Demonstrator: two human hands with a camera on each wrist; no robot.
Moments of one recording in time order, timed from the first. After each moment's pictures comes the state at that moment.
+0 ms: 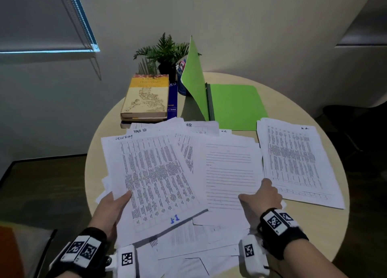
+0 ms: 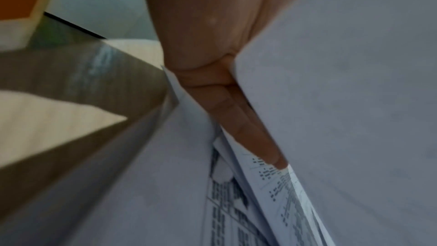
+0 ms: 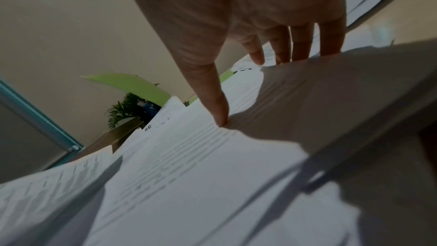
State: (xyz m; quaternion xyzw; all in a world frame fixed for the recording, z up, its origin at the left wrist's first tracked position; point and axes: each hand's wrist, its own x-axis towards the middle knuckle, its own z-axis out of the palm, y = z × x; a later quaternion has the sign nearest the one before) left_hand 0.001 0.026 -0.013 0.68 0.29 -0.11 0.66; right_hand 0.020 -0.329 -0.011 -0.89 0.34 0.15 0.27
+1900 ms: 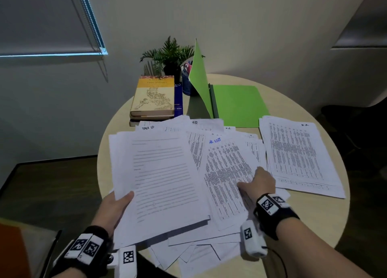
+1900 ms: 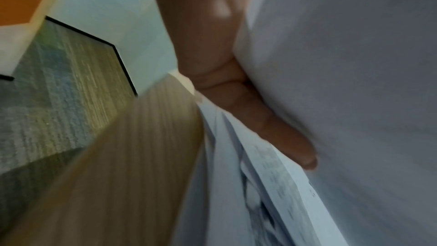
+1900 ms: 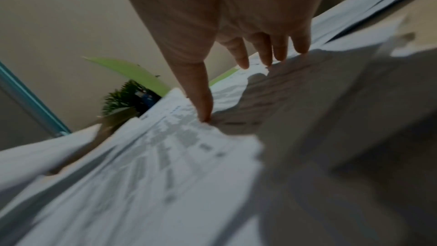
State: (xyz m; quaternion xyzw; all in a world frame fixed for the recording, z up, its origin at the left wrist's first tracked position) left_hand -0.022 0.053 -0.013 0.69 0.28 -0.11 0.66; right_hand 0.028 -0.310 -0.022 -0.93 0.27 0.08 0.24
